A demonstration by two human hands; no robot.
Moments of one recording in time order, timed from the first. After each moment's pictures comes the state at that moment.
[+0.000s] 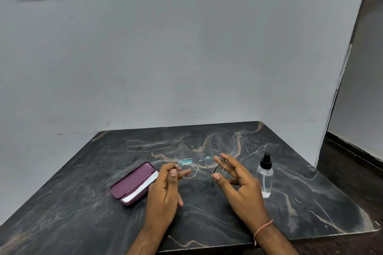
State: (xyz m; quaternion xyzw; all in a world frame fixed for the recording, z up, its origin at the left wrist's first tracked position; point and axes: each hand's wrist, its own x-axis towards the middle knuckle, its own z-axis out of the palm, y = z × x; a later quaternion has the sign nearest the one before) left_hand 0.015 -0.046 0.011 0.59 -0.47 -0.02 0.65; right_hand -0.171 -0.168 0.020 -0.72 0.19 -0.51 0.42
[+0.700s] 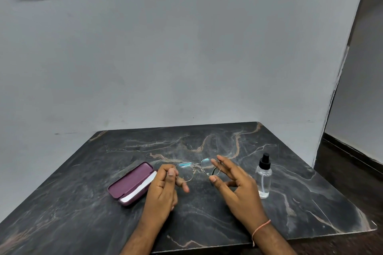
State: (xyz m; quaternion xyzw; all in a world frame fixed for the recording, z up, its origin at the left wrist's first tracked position) left_hand 0.022 -0.048 0.014 0.55 -0.45 -0.17 0.68; right_hand -0.168 -0.173 0.012 -0.75 0.20 -0.50 0.38
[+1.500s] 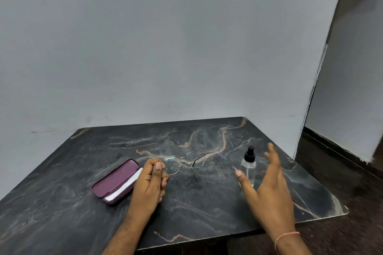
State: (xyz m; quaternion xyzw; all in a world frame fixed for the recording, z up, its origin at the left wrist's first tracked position) left_hand 0.027 -0.054 0.013 0.55 -0.45 -0.16 0.68; right_hand -0.246 -0.159 0.034 -0.72 0.48 -0.48 0.13
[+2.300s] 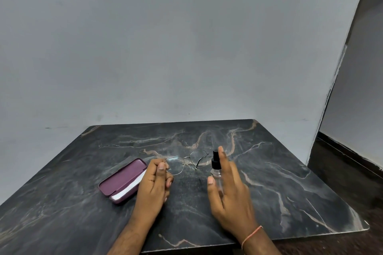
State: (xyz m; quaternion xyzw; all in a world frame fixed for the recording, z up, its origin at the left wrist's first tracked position) left_hand 0.031 -0.055 0.011 0.57 -0.44 -0.14 0.68; right_hand -0.167 -0.142 0.021 -0.82 0.25 -0.49 0.17
